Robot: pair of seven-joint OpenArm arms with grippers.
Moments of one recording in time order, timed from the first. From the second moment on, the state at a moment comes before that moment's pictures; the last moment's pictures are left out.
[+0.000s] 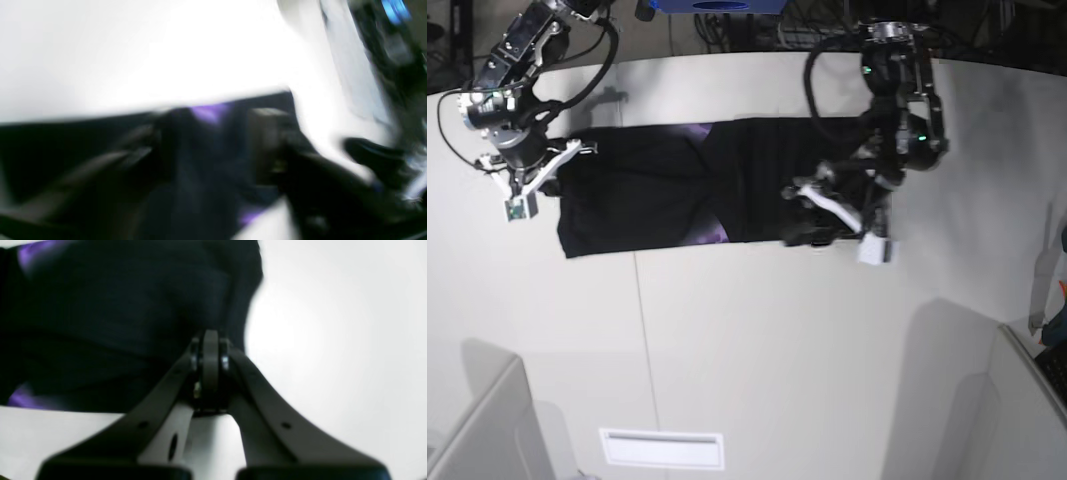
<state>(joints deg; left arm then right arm) 11.0 -1.9 -9.3 107.7 -40.8 -11.2 53.2 -9.8 -6.2 37.1 112.7 7.8 40.3 -62.1</state>
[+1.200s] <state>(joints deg) 27.2 -8.1 -28.5 104.4 -24.6 -22.6 46.7 12.6 2.8 49.8 72.0 24.8 40.6 -82.9</state>
